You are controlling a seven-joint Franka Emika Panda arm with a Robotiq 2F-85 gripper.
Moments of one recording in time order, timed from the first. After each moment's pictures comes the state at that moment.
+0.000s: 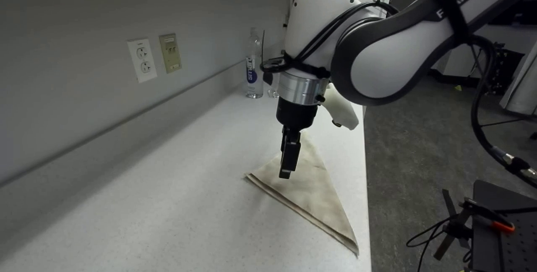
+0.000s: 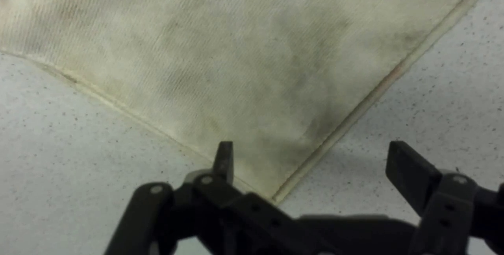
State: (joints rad) arm 0.17 0.31 0.19 -2.04 -0.12 2.50 -0.18
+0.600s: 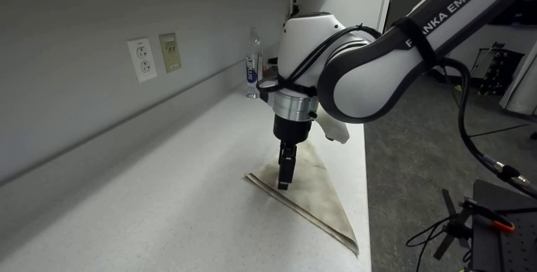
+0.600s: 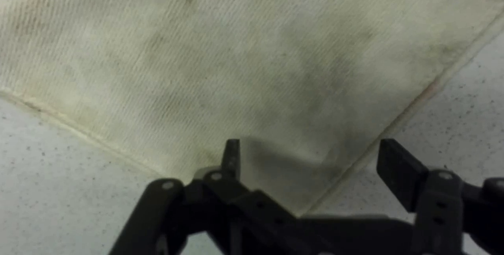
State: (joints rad) arm 0.17 0.41 0.18 -2.00 -0.13 2.50 -0.18
